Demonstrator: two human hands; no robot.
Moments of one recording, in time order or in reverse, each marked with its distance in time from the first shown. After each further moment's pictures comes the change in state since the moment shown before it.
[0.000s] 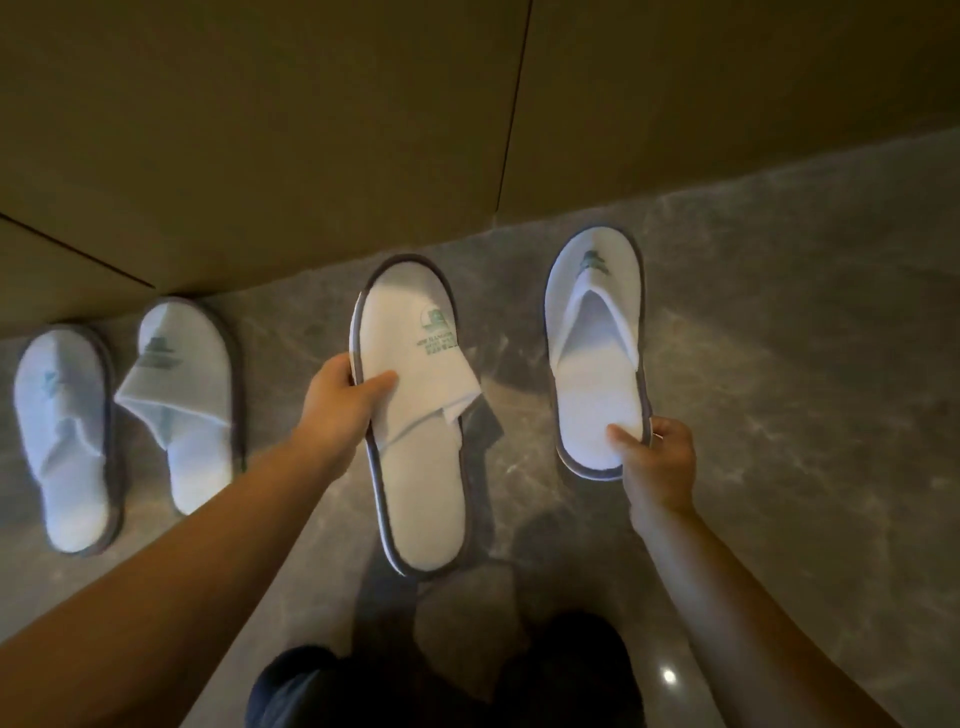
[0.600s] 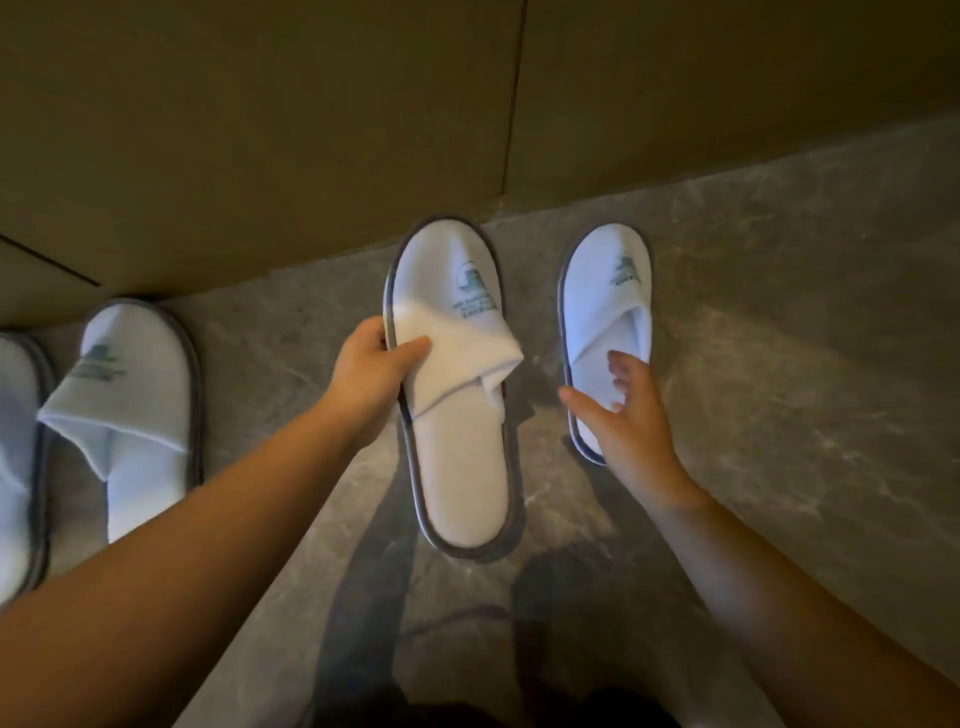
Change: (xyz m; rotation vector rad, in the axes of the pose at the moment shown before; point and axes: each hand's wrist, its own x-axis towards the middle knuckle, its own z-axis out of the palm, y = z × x) left_hand 0.075 -0.031 0.038 -0.094 -0.129 0.193; right_hand 0.050 0.020 0.067 -0.127 -0.244 -0.347
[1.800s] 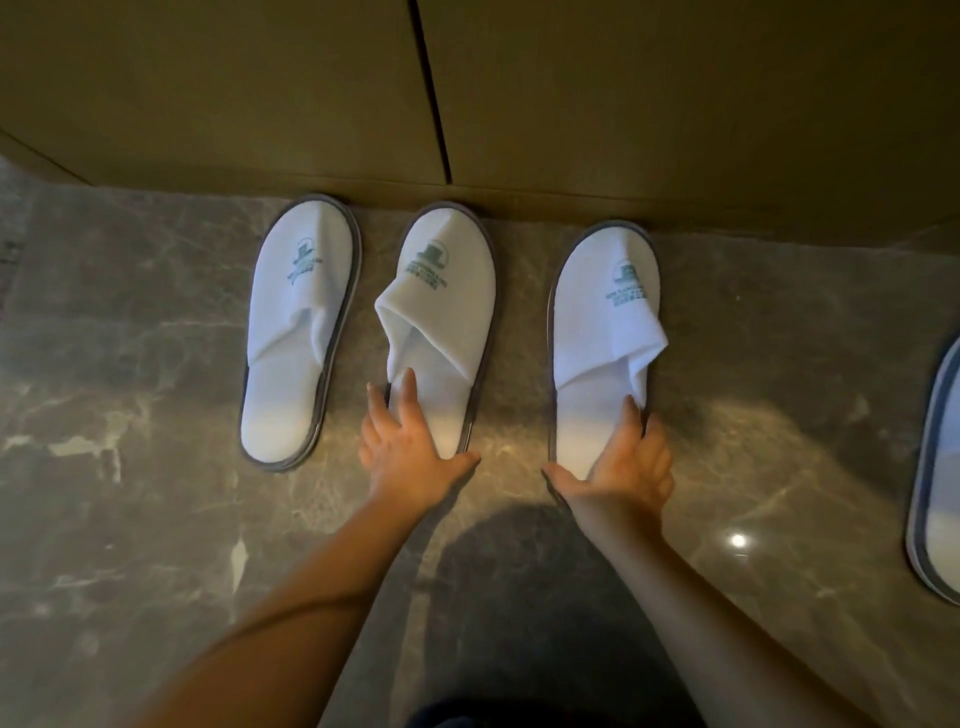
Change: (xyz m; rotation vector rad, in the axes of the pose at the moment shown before) left_hand -0.045 -0.165 -0.211 0.734 0.393 -0.265; right_hand -0.094 -0.017 0.256 -0.729 -0.239 -0.164
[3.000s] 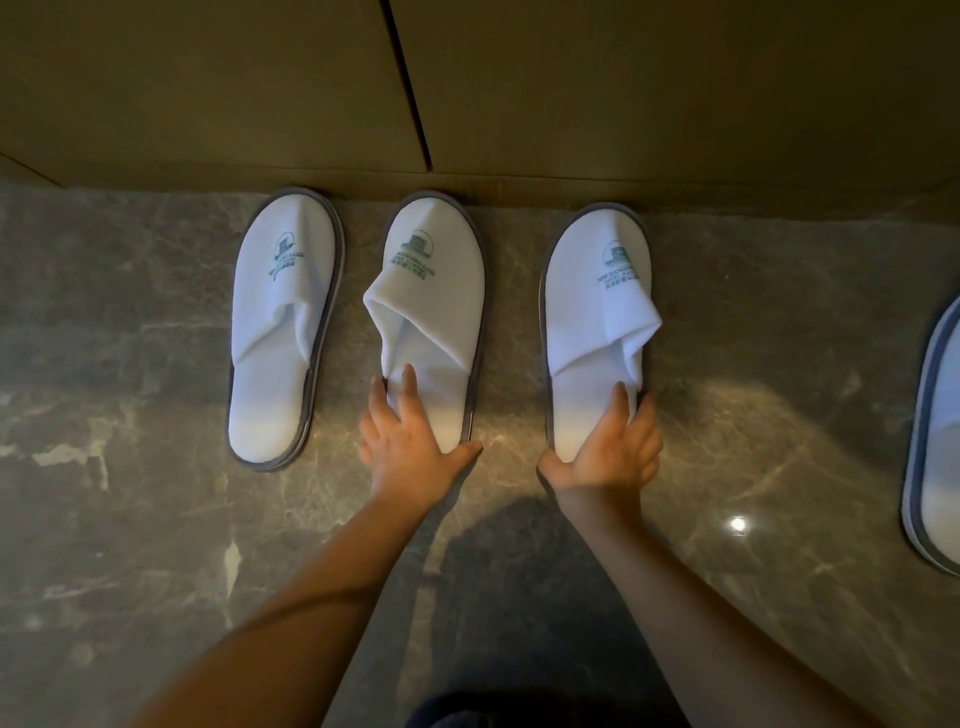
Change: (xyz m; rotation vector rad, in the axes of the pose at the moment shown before) left_hand -0.002 0.006 0.008 0.049 0.025 0.030; right_hand -0.001 -0.003 0.013 0.031 0.065 0.023
